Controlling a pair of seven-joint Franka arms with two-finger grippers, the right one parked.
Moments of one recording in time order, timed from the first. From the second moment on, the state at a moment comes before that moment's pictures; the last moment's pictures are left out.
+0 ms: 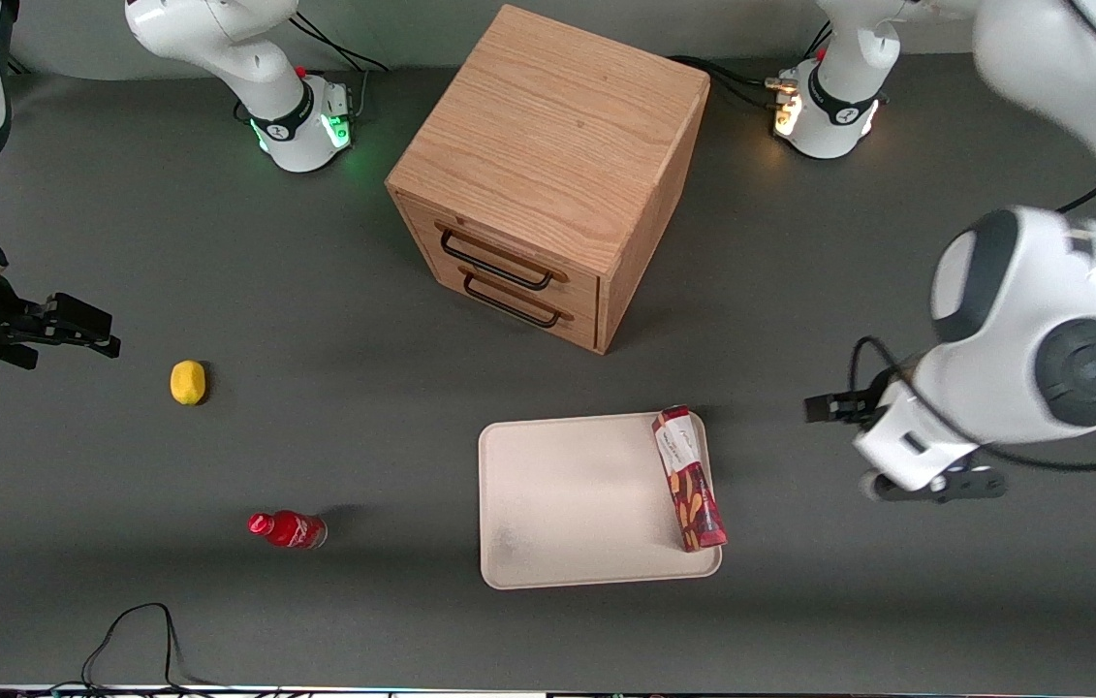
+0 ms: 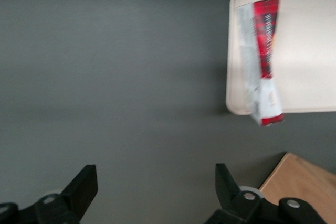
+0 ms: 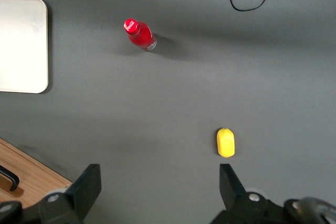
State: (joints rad) arm -0.11 0.49 -0.12 -1.19 0.03 1.52 -0.26
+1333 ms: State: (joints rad) arm 0.10 0.12 -0.12 -1.54 0.07 1.55 -0.08
